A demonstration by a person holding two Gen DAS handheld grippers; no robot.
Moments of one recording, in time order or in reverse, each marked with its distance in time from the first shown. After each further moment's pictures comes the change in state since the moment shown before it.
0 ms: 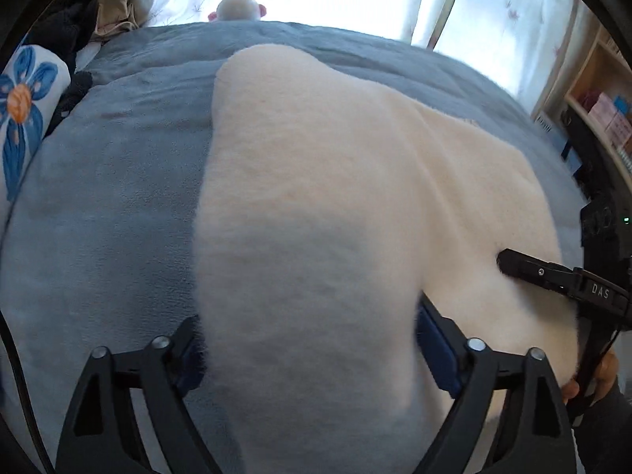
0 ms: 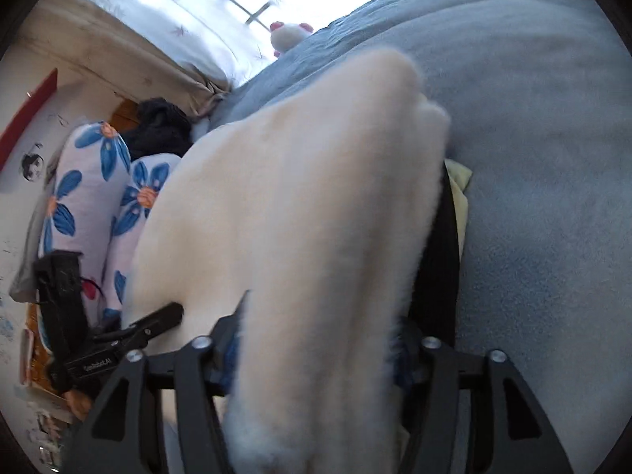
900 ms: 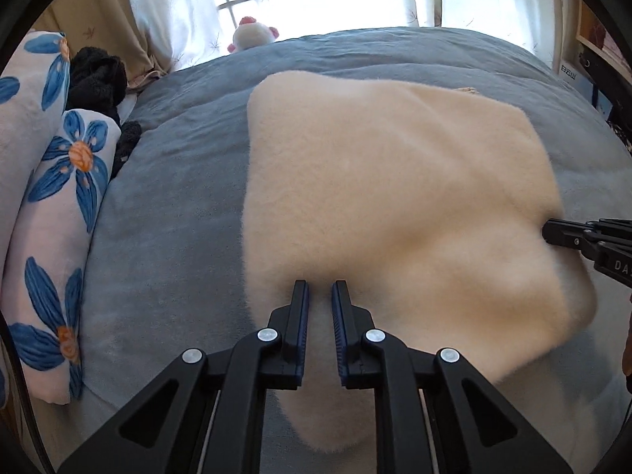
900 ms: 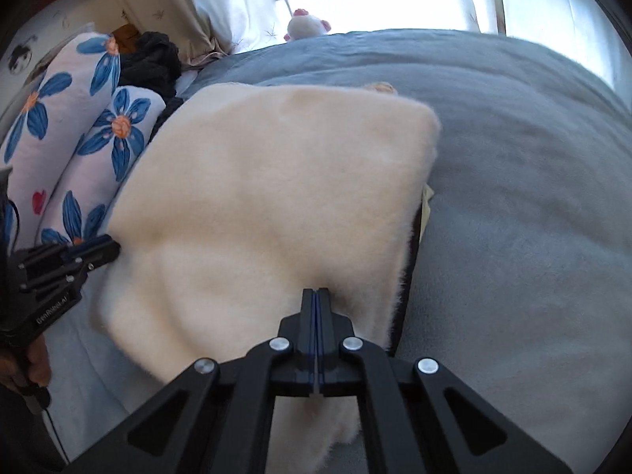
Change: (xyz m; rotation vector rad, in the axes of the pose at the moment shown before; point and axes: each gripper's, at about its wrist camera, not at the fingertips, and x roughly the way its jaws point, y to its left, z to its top) left arm -0.053 -0.054 -0.031 0.166 0.009 0.313; right arm -0.044 0.051 -0.025 -0.273 0.038 -0.317
